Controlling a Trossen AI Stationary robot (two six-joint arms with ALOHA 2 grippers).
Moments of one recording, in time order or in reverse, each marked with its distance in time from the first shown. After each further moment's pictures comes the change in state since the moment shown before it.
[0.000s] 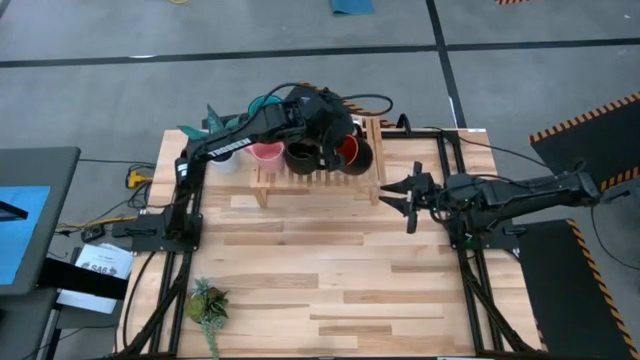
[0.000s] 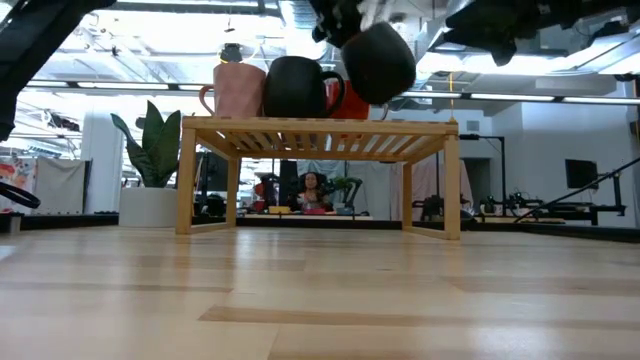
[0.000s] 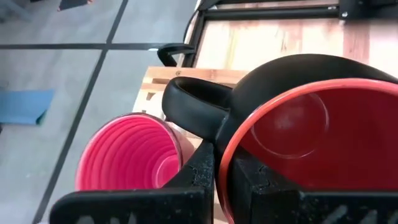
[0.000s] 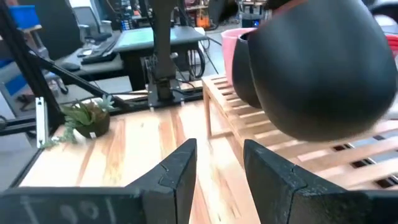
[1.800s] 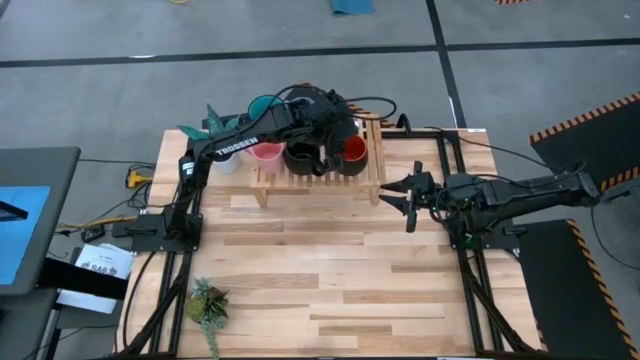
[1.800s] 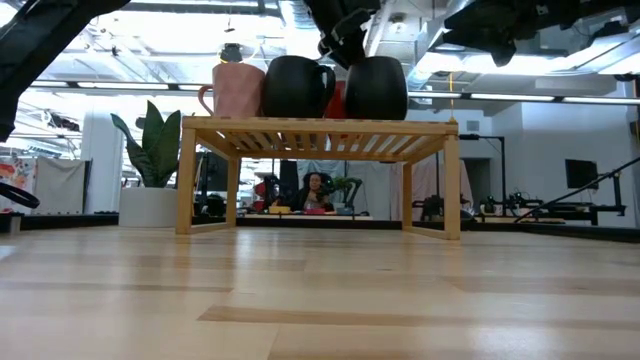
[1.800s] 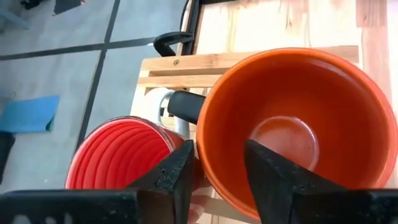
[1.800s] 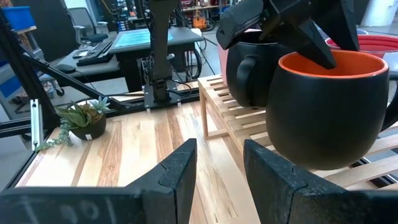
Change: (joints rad) left arm 0.018 0.037 -0.021 0.001 0.005 0.108; right arm -0.002 0.004 0.000 0.005 0.009 0.000
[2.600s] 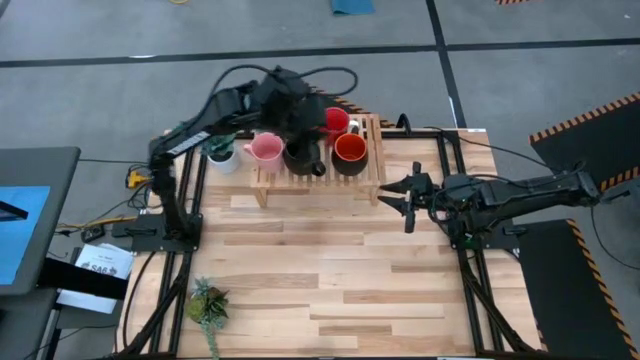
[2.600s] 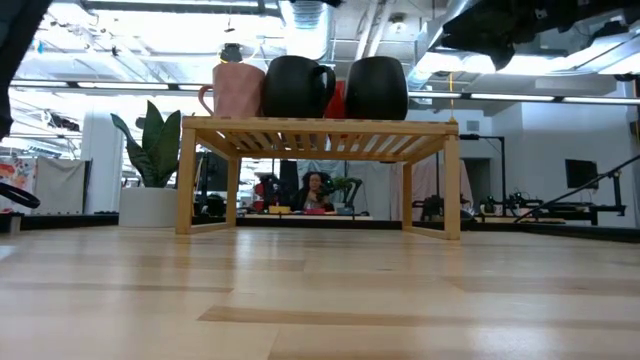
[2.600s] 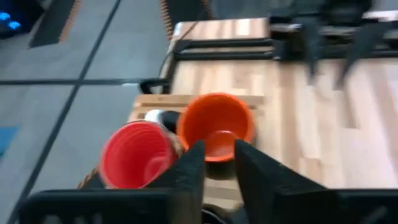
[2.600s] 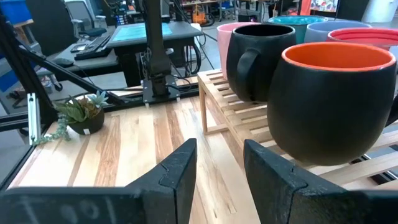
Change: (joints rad) left arm -0.006 -0.251 -0.008 -0.072 0.179 -0.113; right arm -0.001 0.017 0.000 -0.006 -0.001 0.000
